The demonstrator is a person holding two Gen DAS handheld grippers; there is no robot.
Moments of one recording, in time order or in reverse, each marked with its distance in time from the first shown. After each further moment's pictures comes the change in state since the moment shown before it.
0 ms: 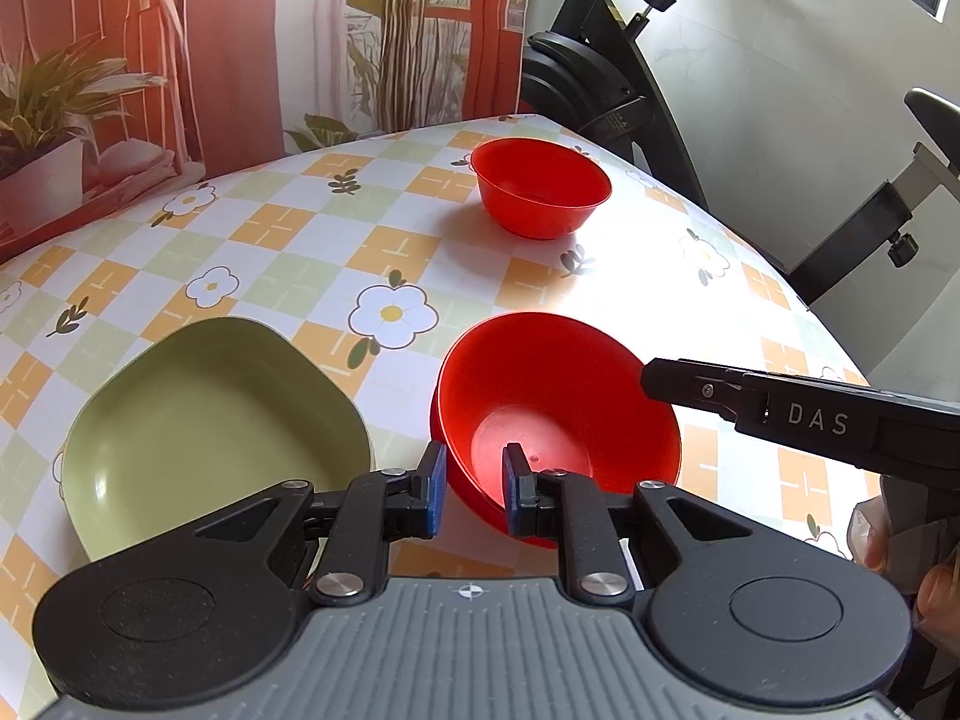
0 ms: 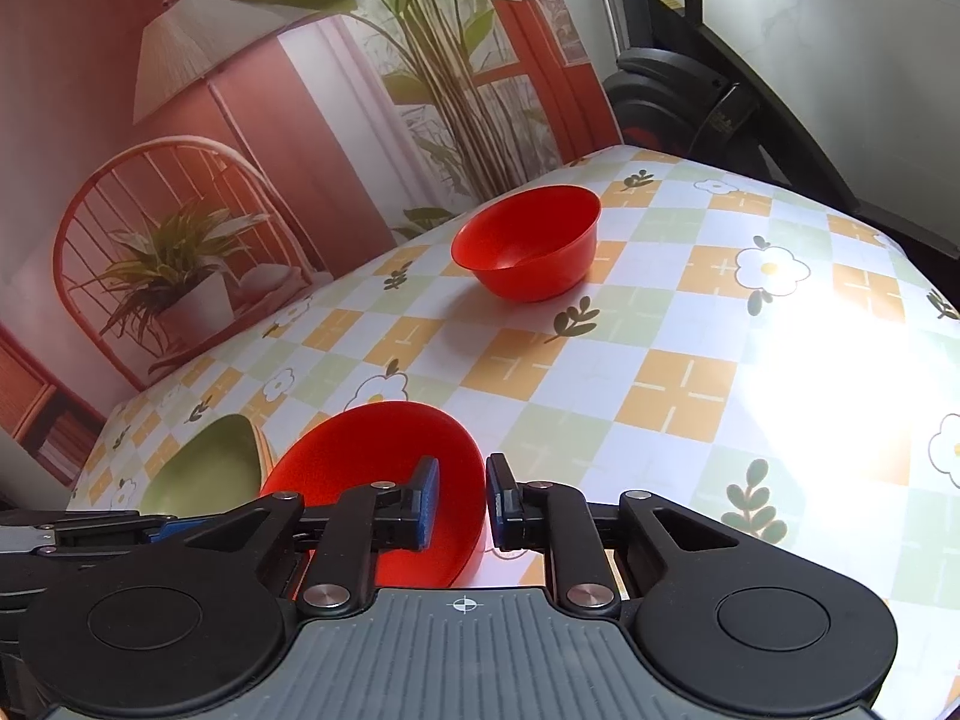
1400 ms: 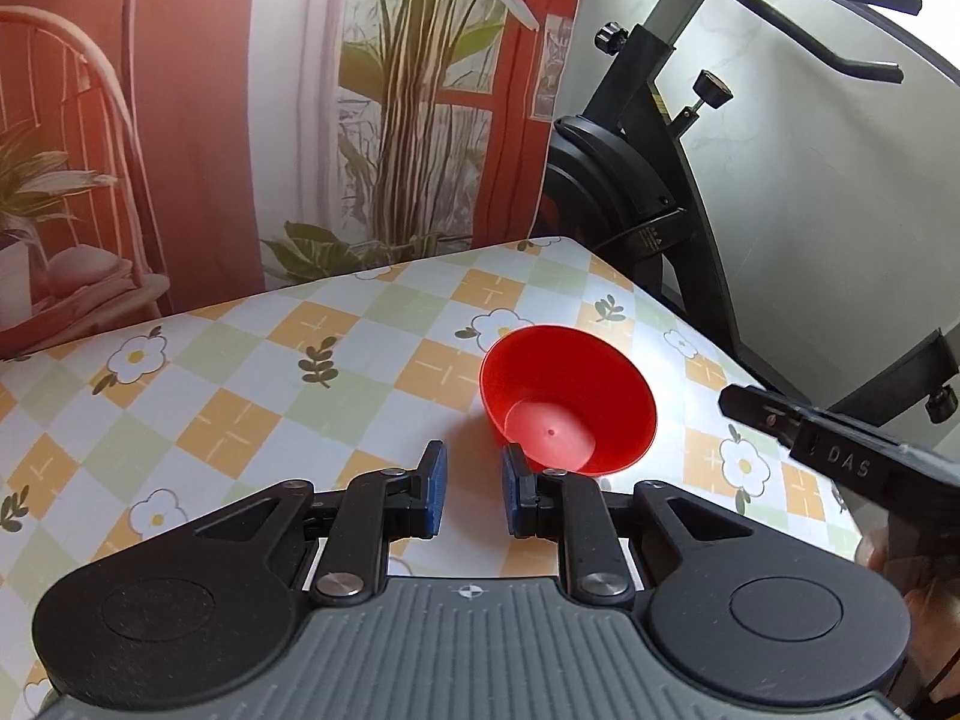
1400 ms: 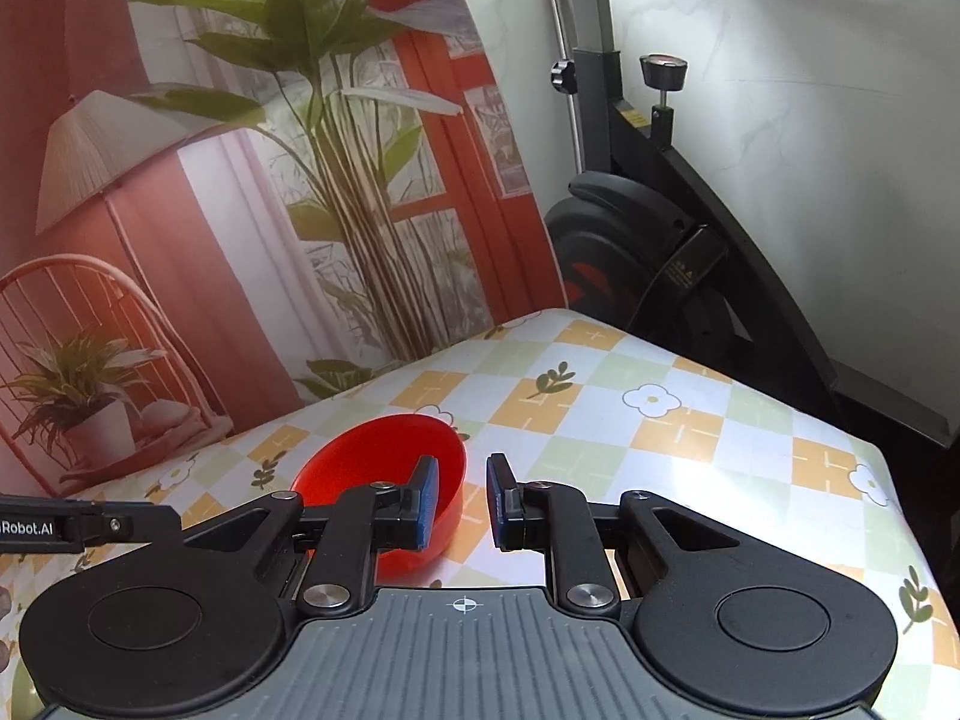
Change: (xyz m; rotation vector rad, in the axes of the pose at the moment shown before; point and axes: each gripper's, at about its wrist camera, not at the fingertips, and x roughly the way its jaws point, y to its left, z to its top) left arm 0.070 0.002 0.131 -0.075 -0.096 -0.011; right arm 0.064 -0.076 0.126 -0.064 -0.184 -0.077
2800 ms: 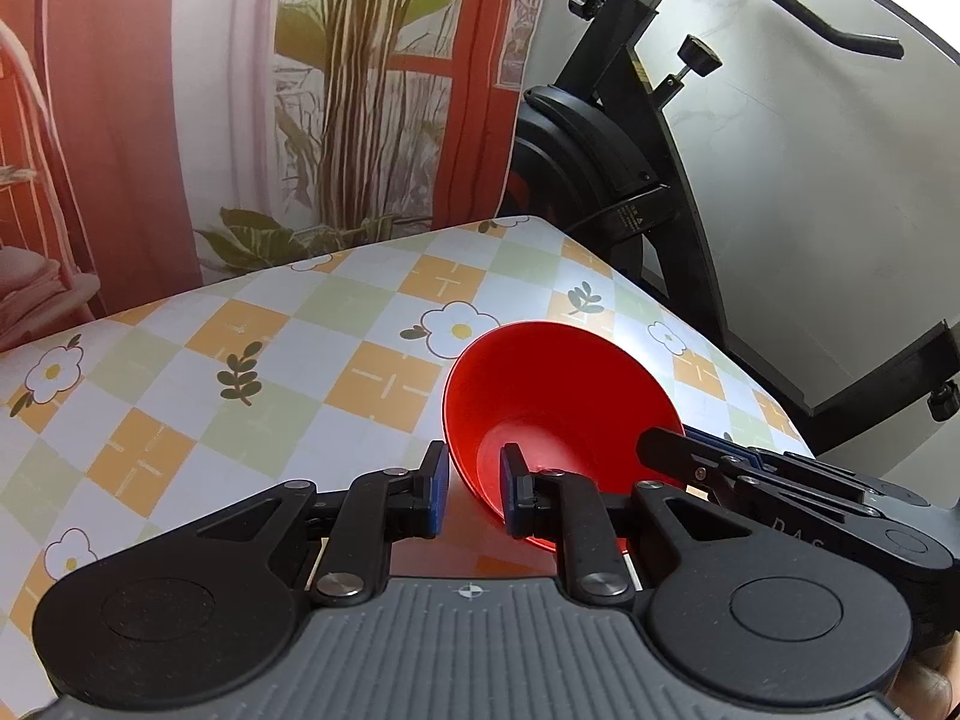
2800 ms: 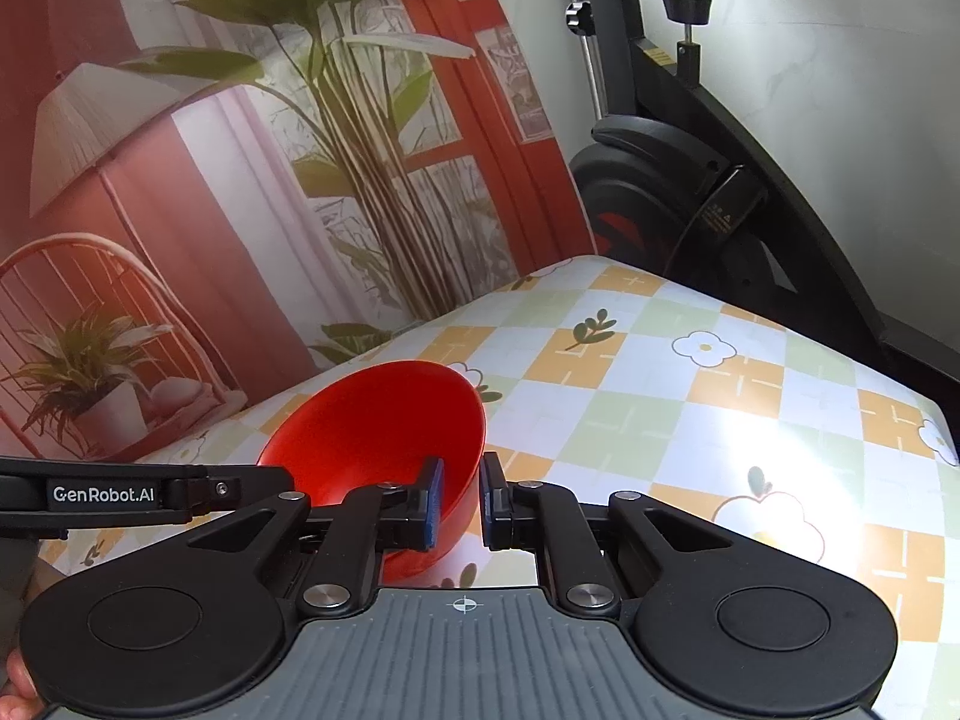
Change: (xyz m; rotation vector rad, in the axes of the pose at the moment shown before) left arm 0.044 -0.012 0.008 0.032 0.038 -0.049; right arm 0.029 0.006 -0.009 0.042 0.067 0.050
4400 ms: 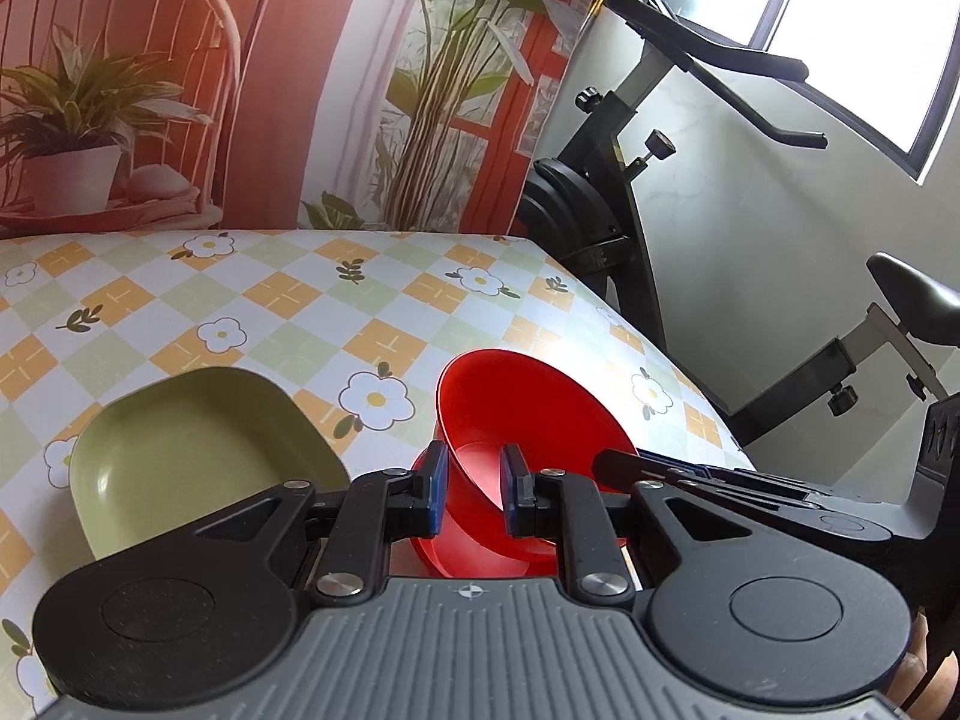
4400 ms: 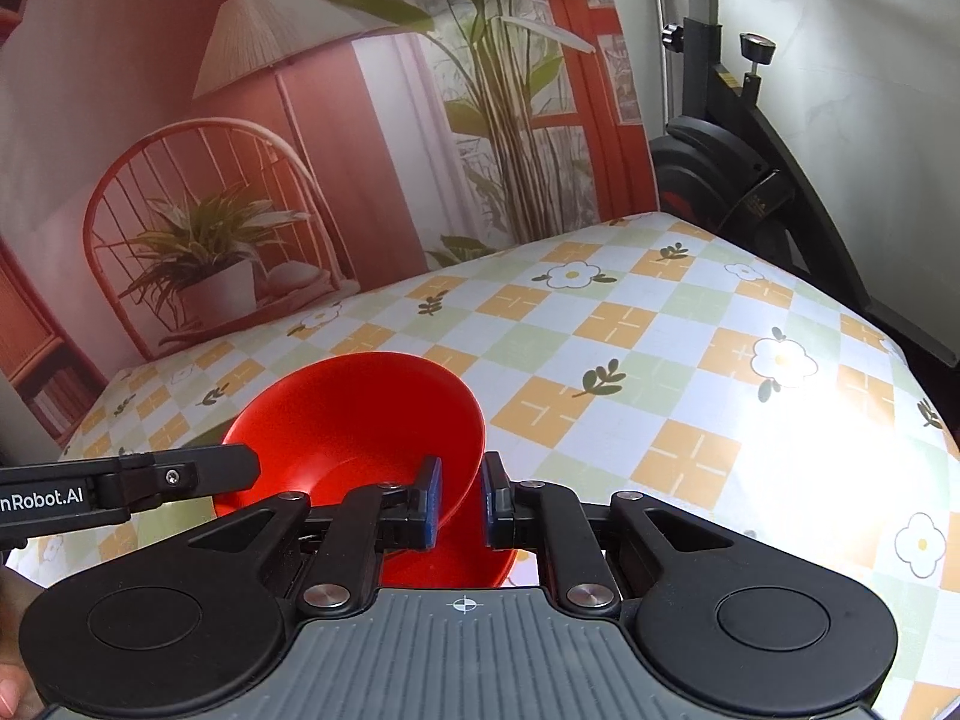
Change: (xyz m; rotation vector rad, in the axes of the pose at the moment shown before) left arm -0.160 0.025 -0.135 -0.145 -0.165 -0.047; right arm -0.134 0.112 -0.097 -0.149 0.074 0.007
